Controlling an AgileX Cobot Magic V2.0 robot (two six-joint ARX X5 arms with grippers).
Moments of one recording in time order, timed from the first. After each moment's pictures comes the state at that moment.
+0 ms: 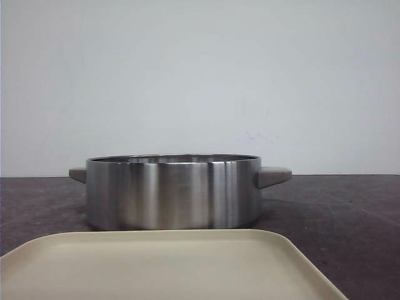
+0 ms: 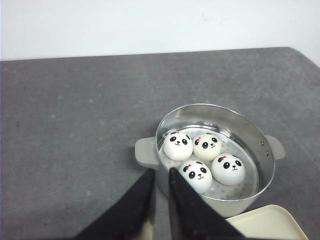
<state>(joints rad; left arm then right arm) -0.53 0.58 1.14 -0.93 -0.18 -0.19 0.86 1.11 1.18 -0.11 0.18 0.10</state>
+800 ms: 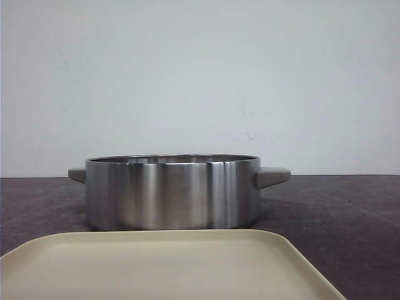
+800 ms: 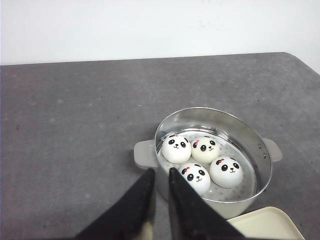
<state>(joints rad) -0.53 0.57 1.14 -0.93 -0.18 -0.19 0.83 1.11 1.18 -0.19 0.21 0.10</state>
